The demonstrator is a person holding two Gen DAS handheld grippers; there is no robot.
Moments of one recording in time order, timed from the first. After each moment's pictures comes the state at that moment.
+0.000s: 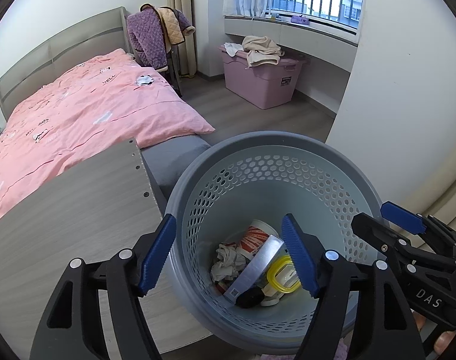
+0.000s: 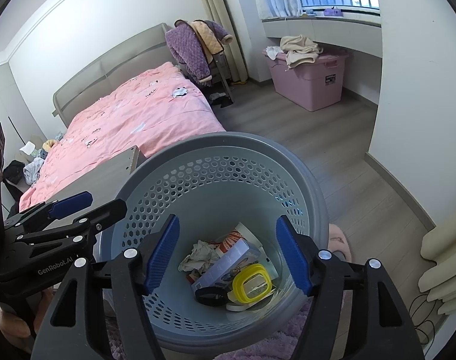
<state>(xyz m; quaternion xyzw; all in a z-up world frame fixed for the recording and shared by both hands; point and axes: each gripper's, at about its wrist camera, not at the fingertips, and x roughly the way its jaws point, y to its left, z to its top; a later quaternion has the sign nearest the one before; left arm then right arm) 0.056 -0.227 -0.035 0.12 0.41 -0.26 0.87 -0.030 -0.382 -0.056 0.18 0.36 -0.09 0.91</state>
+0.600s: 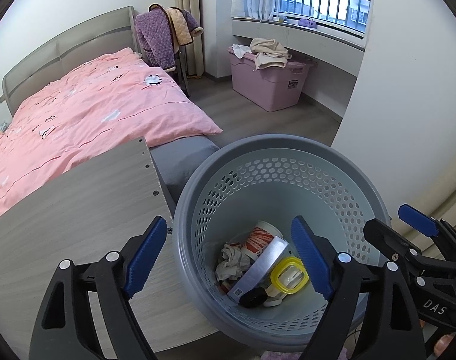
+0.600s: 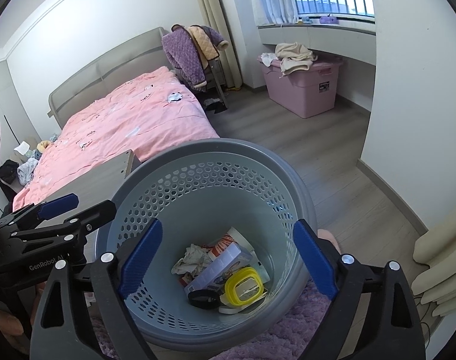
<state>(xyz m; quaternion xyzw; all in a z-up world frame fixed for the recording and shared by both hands) 0.058 -0.220 -0.031 0.11 0.40 -0.24 0.88 -0.042 -0.380 -0.049 0.17 0.35 -0.11 0.92</state>
